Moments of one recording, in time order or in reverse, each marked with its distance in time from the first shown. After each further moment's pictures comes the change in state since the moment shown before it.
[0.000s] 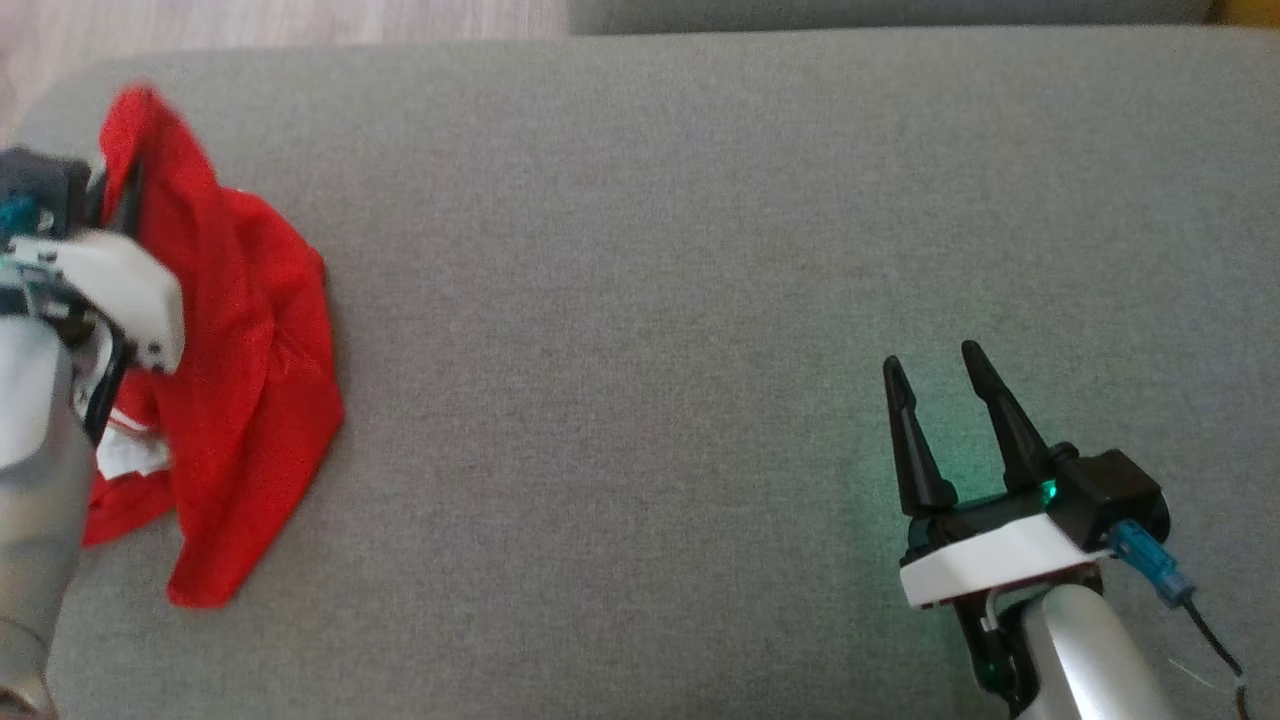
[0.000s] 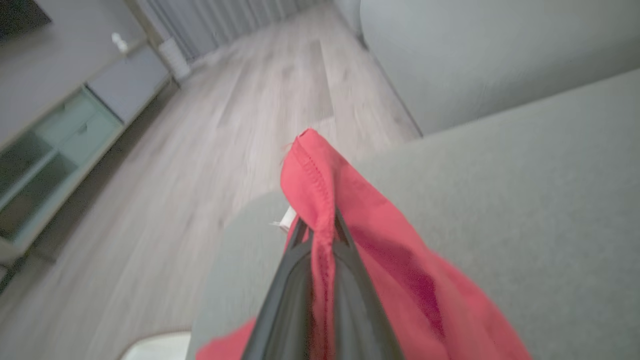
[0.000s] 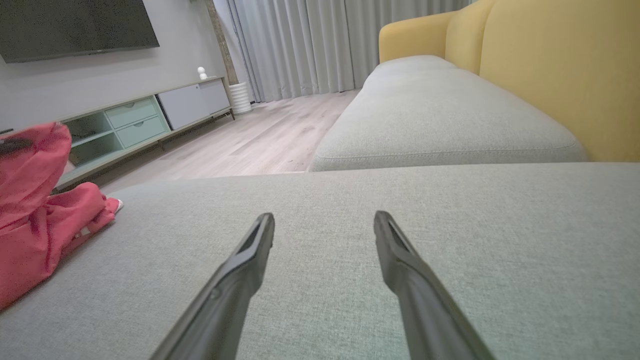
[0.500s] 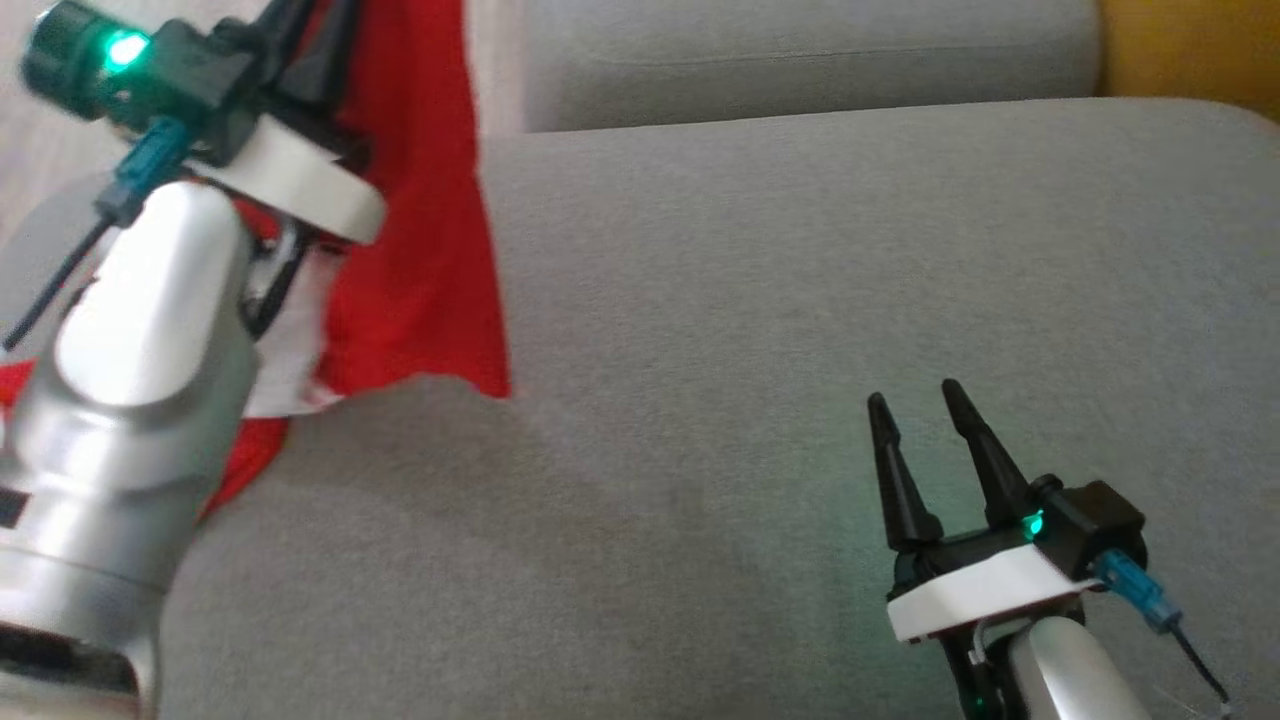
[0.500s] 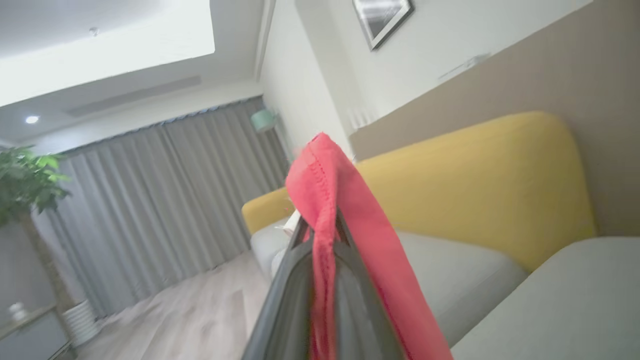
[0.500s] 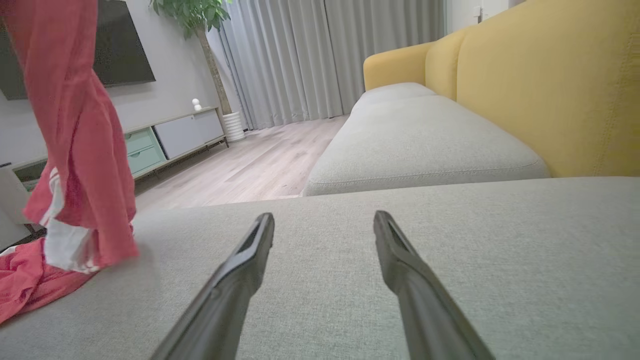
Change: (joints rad) left arm -0.075 -0.120 -0.112 -0.440 -0.004 0.001 -0.258; right arm 0.046 0.000 0.035 0.008 0.054 0.000 0.000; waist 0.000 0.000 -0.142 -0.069
